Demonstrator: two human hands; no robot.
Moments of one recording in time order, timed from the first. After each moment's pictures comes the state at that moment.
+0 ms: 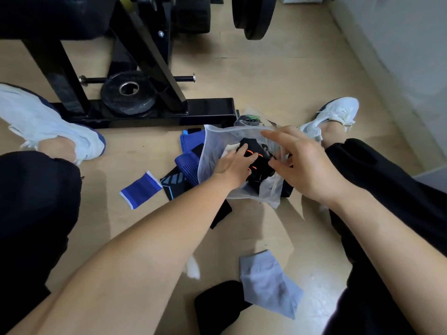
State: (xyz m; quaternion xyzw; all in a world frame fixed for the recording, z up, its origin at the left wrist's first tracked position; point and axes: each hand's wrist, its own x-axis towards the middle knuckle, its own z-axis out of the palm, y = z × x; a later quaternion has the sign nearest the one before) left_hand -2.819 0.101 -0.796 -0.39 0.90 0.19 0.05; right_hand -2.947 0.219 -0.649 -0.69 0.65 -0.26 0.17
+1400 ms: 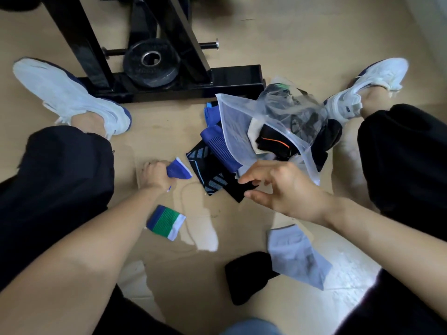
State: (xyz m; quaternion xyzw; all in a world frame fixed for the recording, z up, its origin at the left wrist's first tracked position) left_hand -2.551 0.092 -0.866 -0.68 0.70 0.19 0.09; right_hand -2.856 0.249 -0.699 -0.74 0.54 -0.21 0.33
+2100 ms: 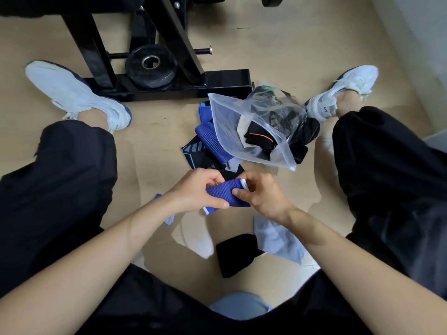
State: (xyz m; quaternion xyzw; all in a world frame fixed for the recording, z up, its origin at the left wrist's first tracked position) left_hand -2.633 0.221 -0.697 -0.46 0.71 0.53 -0.01; right_hand -2.829 0.297 -0.731 -0.50 0.66 -0.31 0.47
